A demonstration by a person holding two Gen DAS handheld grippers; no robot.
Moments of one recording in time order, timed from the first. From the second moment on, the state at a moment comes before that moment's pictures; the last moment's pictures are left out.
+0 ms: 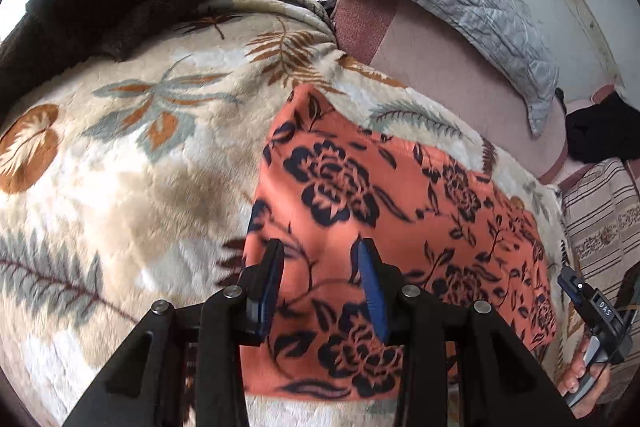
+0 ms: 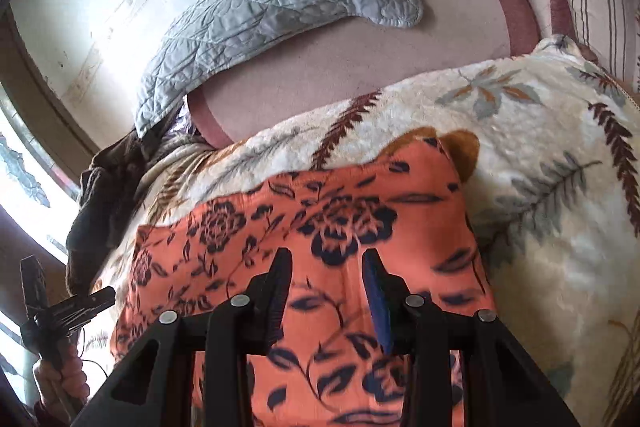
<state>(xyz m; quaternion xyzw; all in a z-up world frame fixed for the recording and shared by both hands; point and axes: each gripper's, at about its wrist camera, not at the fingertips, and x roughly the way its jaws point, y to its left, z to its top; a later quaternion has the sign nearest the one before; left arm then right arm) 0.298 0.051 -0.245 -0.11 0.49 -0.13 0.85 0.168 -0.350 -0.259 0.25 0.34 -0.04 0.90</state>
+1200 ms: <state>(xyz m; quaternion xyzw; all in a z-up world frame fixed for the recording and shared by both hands) 0.268 0.012 -0.290 0.06 0.50 -0.06 0.86 0.139 -0.317 -0.311 0.28 0.45 -0.07 0.85</state>
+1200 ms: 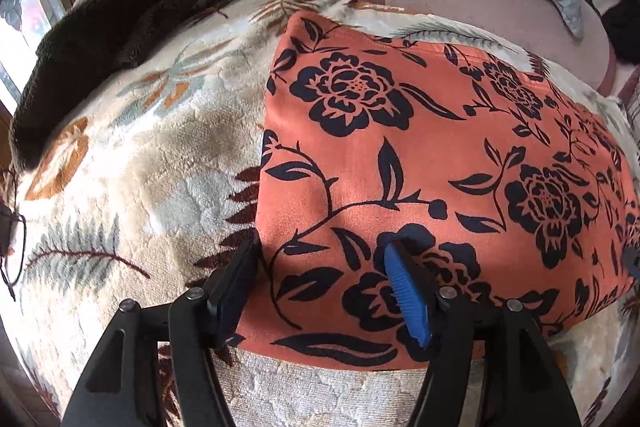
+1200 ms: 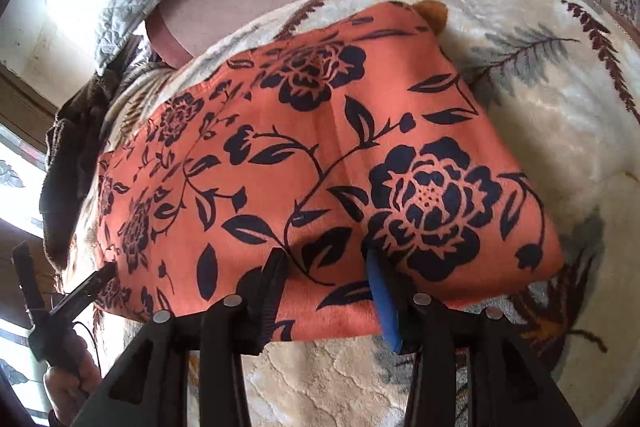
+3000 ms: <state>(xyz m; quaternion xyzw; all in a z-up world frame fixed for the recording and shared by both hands) 0.185 0.139 -0.236 -0.16 0.46 -0.06 0.87 -0.055 -0.421 -0.288 0.52 0.23 -0.23 0.79</state>
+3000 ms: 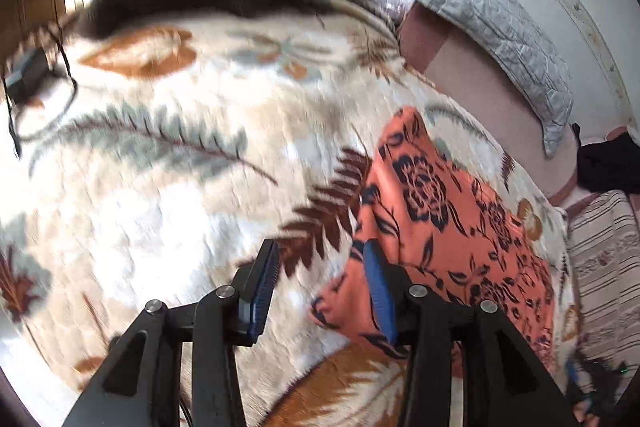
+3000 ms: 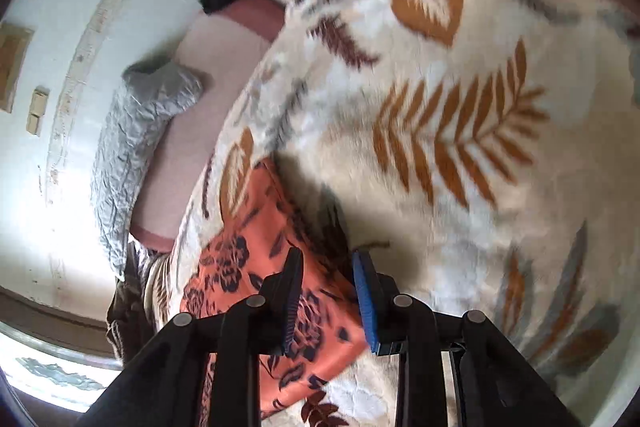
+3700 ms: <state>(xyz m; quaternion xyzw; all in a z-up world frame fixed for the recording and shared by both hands) 0.239 0.013 -0.284 0.01 0.50 -0.10 0.86 0.127 -0.359 -0.310 0.44 0.35 -0.03 0.83</state>
